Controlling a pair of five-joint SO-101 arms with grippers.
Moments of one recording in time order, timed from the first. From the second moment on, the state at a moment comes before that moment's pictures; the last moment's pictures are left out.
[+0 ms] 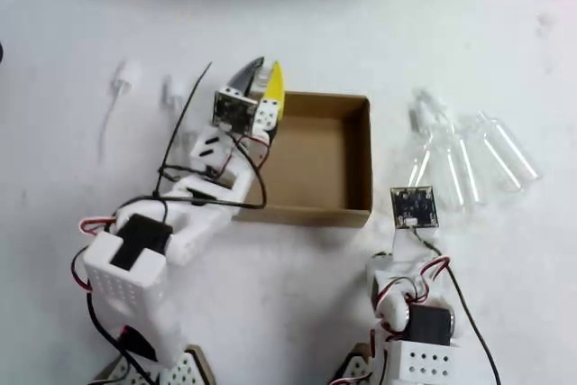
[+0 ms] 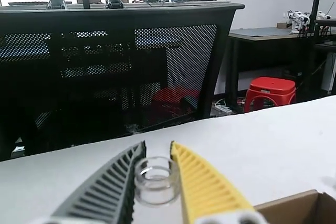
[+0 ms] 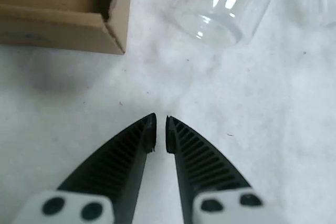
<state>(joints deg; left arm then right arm) 13.5 19.2 45.2 -56.2 0.5 3.1 -102.9 96.4 73.6 10.5</state>
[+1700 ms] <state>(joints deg) 7.4 -58.2 27.4 70.4 9.1 3.1 -102.9 96.4 73.6 10.5</state>
